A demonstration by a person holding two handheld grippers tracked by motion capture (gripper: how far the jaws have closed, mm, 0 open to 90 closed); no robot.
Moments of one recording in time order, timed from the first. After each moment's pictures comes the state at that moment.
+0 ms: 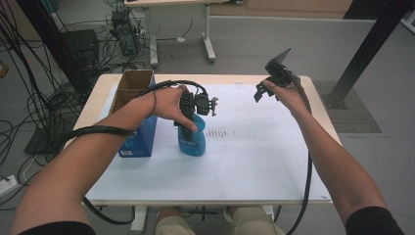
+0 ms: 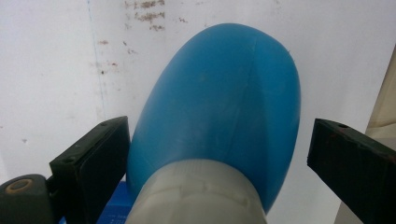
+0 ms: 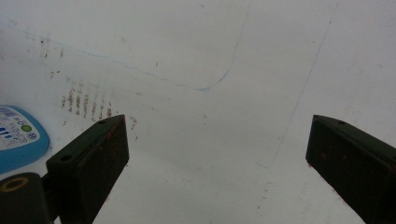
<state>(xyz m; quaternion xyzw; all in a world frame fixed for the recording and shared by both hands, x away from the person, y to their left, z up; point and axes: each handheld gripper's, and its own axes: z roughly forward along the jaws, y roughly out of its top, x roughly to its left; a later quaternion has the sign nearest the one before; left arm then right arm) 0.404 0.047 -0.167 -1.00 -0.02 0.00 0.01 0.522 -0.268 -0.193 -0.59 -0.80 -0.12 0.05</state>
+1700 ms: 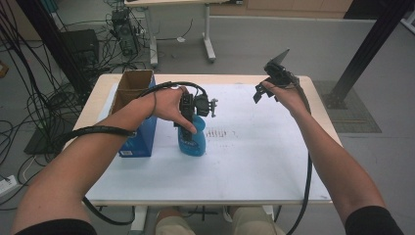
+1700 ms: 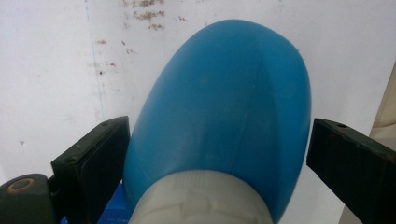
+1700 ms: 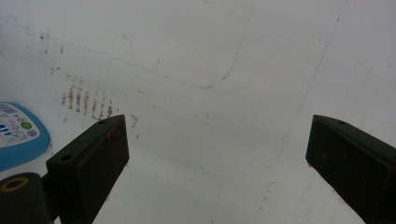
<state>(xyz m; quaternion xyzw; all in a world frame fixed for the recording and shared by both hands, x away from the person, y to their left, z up) 0.405 0.047 -0.171 -1.00 -0.02 0.00 0.01 0.525 -0.266 -0.197 -0.58 -0.80 -0.12 0.06</state>
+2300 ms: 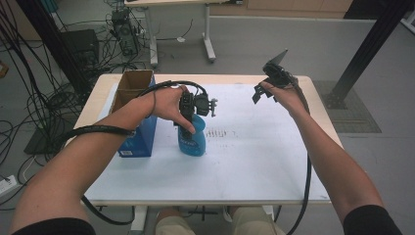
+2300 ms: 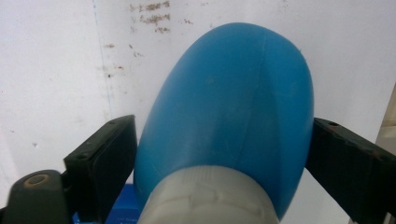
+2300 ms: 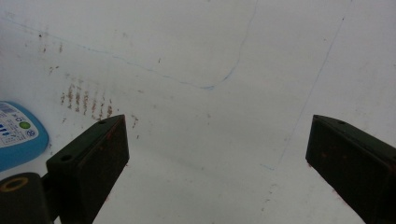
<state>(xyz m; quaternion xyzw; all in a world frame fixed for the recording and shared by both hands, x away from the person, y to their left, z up) 0.401 0.046 -0.169 -1.00 0.00 -0.01 0.01 0.528 -0.262 -0.199 -0.58 -0.80 -0.11 0.06</state>
